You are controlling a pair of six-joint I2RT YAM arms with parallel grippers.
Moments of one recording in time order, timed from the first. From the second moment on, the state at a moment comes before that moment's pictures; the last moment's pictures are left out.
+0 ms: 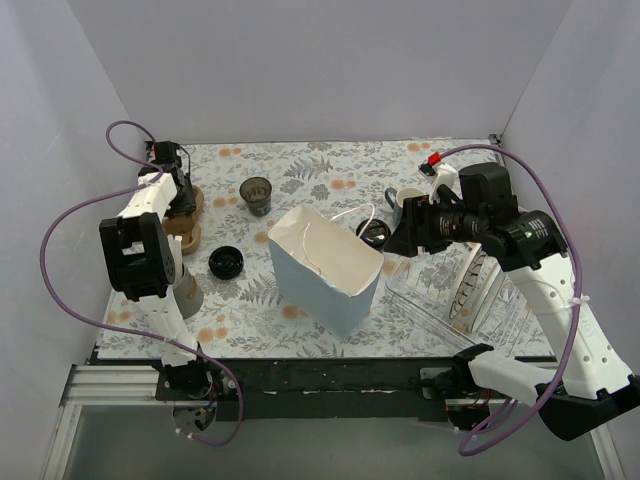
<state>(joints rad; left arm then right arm) 0.14 1.95 1.54 -0.63 -0.23 -0.10 0.44 1.07 1.40 -1.04 -0.46 0.26</state>
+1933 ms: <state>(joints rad) 0.10 1.78 1.97 -1.01 0.18 -0.58 0.67 1.19 1.39 -0.92 -0.39 0.16</state>
